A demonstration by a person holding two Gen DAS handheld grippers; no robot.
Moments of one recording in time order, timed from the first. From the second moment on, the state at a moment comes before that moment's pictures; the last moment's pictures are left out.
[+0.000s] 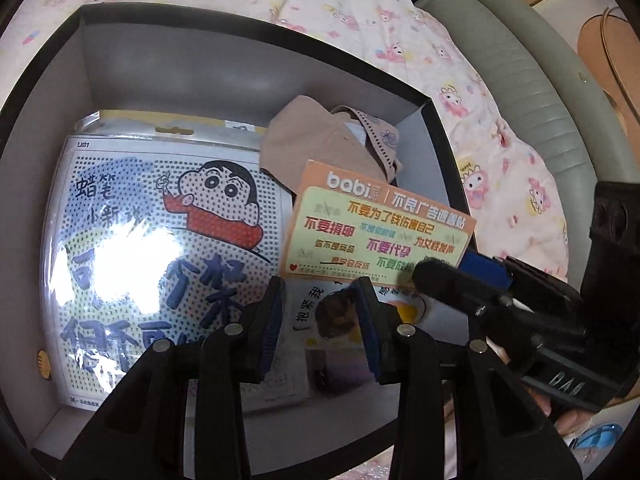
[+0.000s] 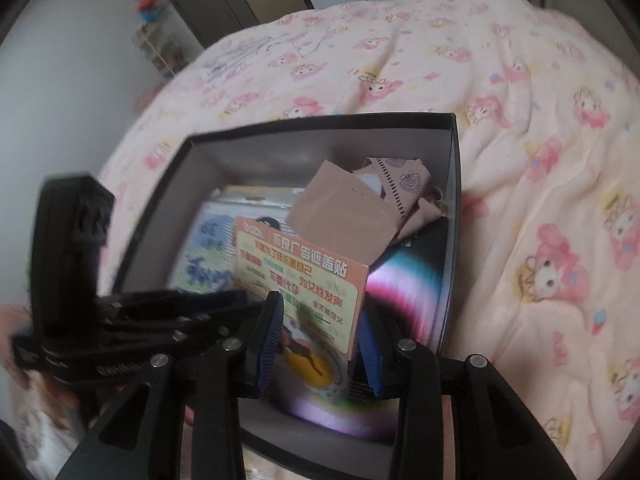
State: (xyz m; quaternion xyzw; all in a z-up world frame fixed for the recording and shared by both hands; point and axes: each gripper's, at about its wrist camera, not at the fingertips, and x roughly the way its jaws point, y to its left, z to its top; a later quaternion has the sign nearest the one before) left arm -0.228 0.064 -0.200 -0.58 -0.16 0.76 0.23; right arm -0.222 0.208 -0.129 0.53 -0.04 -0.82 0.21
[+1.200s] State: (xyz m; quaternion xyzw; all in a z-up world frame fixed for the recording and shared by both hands) left arm -0.218 0.054 -0.204 -0.57 -0.15 0.80 0.13; right arm -0.209 0.168 -0.149 0.53 0.03 -0.82 0.23
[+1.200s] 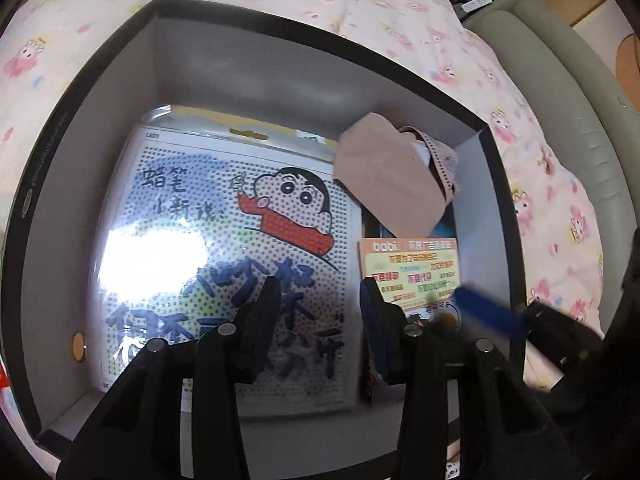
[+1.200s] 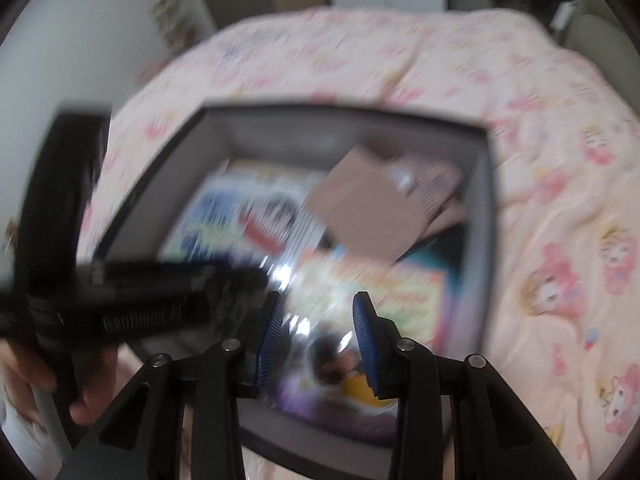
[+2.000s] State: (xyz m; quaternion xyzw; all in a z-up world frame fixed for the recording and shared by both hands) left arm -0.223 0.075 -0.210 -0.58 -0.13 0.78 0.20; right arm -0.199 0.205 -0.108 0.48 0.02 -0.86 0.14
